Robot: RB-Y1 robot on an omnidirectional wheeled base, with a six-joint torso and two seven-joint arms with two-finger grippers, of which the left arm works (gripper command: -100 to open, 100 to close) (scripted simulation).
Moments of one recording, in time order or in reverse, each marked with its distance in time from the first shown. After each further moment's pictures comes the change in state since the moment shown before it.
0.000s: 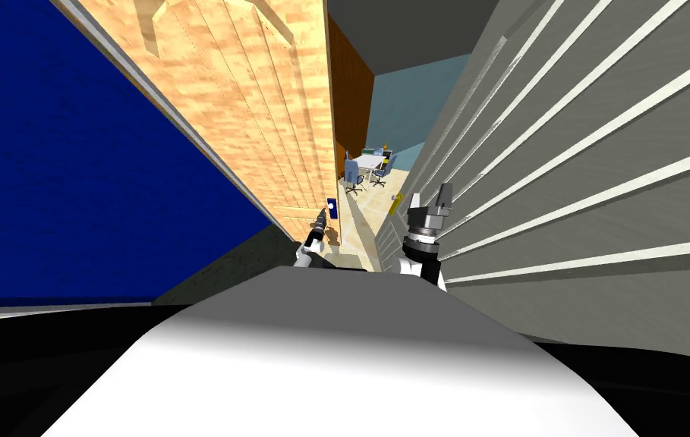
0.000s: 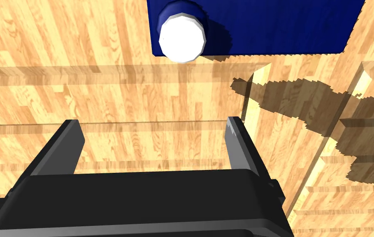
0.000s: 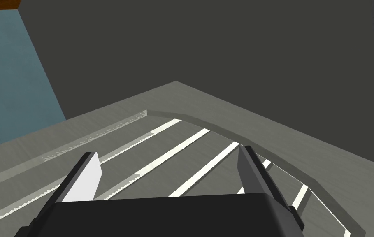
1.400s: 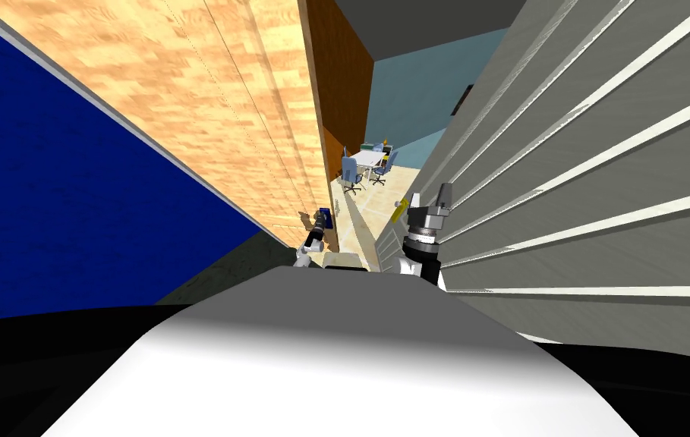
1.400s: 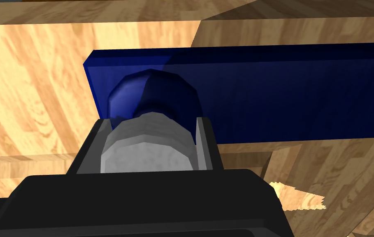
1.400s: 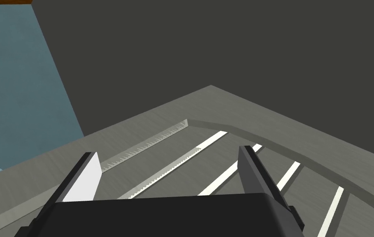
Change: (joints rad) arm -0.010 -0.004 0.014 0.027 -0.003 -0.023 -0.002
